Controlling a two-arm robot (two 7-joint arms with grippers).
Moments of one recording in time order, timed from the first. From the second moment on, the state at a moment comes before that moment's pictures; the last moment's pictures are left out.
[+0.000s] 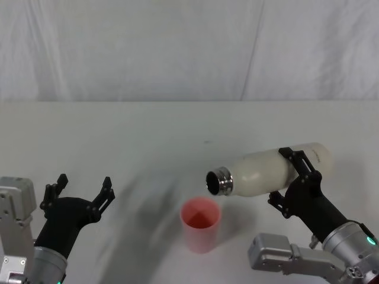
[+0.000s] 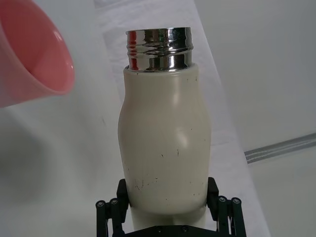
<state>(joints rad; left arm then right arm) 0.27 0.24 0.04 -1.85 -0.25 -0.02 -0.02 0.00 0.42 -0.45 -1.76 -0.89 -0.02 -0.03</state>
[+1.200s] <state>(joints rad) 0.27 0.24 0.04 -1.85 -0.25 -0.02 -0.02 0.04 0.45 -0.52 -1.74 -1.00 0.02 -0.06</state>
